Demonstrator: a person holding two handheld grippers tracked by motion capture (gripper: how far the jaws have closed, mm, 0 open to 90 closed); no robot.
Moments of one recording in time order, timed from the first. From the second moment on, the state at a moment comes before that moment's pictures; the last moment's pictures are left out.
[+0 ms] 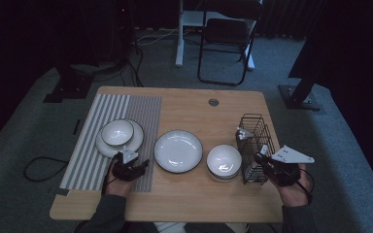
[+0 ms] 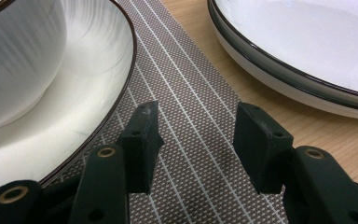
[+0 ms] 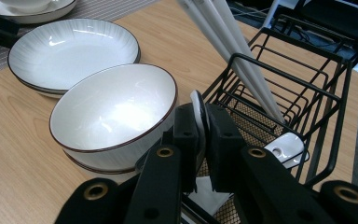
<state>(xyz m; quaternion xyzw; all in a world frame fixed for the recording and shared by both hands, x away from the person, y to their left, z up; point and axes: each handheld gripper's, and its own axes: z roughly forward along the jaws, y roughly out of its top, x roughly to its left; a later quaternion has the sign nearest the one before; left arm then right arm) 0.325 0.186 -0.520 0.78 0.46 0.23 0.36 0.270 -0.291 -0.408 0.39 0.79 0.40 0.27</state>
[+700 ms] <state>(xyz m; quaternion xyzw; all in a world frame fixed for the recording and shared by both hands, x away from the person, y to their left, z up) 0.325 0.184 -0.520 0.78 0.46 0.23 0.36 0.270 -0.294 -0.399 0.38 0.79 0.40 0.28</state>
